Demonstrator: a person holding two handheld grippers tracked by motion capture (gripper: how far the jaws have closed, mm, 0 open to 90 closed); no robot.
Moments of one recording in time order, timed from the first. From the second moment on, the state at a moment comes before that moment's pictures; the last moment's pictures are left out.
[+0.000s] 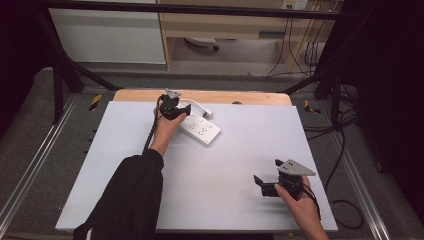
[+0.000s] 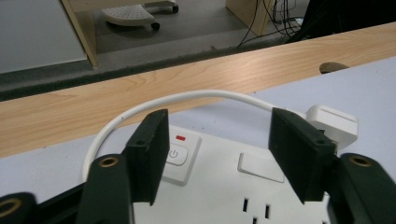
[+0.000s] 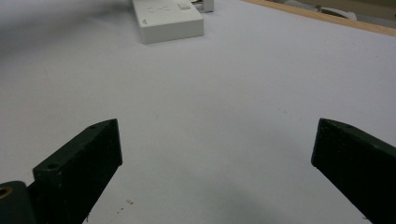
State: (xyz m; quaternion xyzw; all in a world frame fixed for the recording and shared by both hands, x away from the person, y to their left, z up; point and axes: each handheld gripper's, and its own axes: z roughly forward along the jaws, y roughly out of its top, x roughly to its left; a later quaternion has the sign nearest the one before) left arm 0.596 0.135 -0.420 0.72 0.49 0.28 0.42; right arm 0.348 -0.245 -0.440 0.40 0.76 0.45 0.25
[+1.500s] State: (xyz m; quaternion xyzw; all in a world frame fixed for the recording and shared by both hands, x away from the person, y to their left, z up) left arm 0.598 0.130 -0.432 0.75 0.45 0.23 0.43; right arm 0.348 -0.246 -0.440 0.40 0.76 0.45 0.24
